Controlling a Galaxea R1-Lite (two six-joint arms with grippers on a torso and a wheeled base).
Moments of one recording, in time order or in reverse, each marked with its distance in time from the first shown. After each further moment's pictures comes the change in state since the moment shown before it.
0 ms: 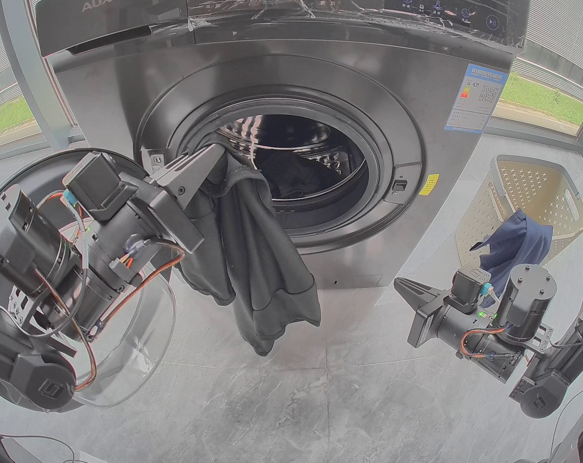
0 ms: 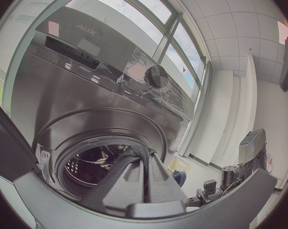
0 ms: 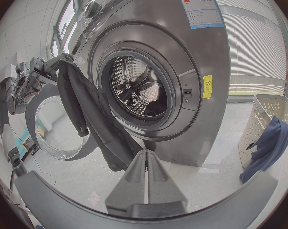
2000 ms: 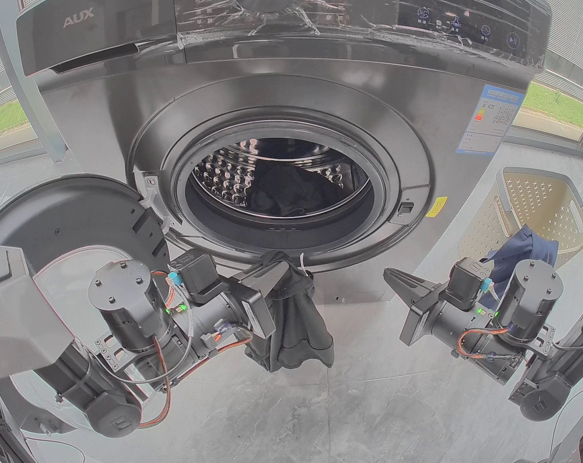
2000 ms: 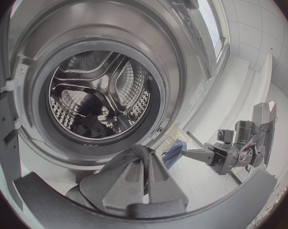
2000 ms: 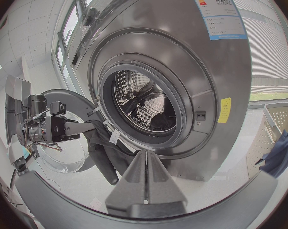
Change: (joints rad) left arm -0.095 0.299 0.082 -0.040 0.063 -0.086; right arm 0.063 -0.034 -0.036 0.000 -0.014 0.002
